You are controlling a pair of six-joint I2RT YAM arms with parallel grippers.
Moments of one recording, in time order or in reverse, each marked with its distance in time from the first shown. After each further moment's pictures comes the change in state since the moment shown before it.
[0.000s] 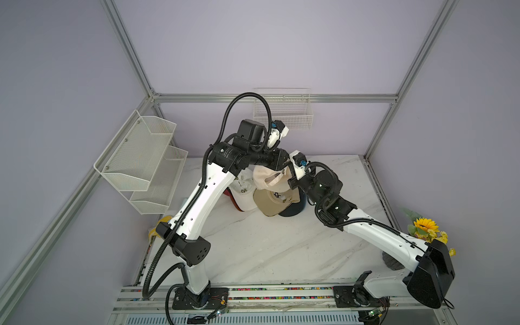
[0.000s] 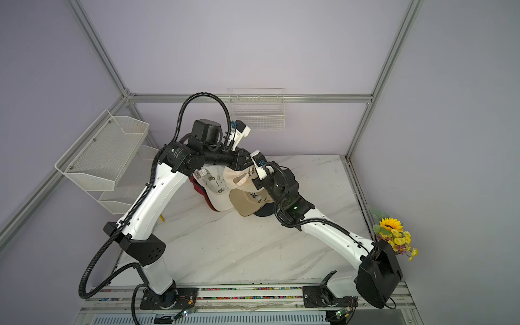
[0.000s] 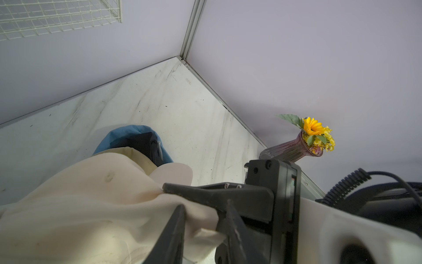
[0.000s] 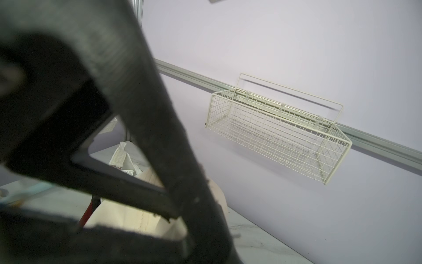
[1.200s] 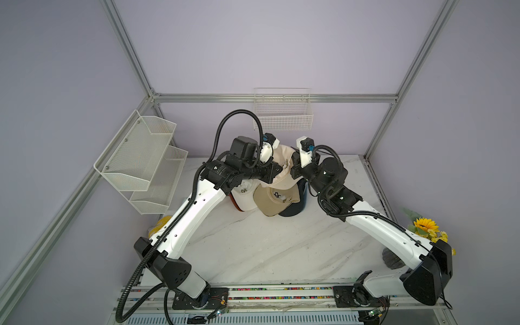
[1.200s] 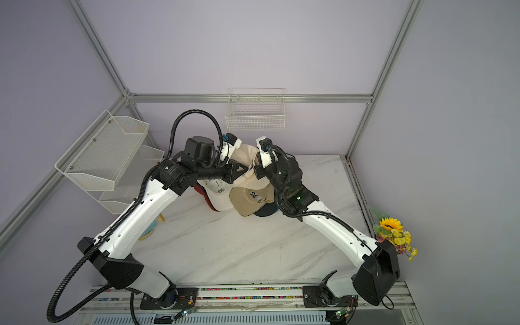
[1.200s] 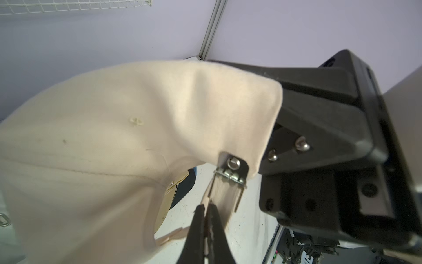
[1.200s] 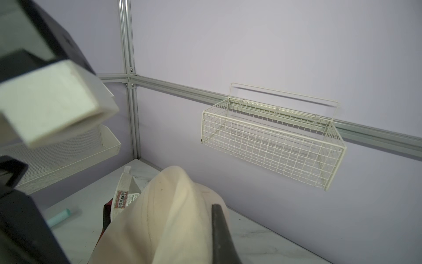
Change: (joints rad) left arm -0.001 -0.267 -0.491 0.233 -0.128 -0.006; right arm -0.062 0.049 0.187 -0.159 -0.044 0.172
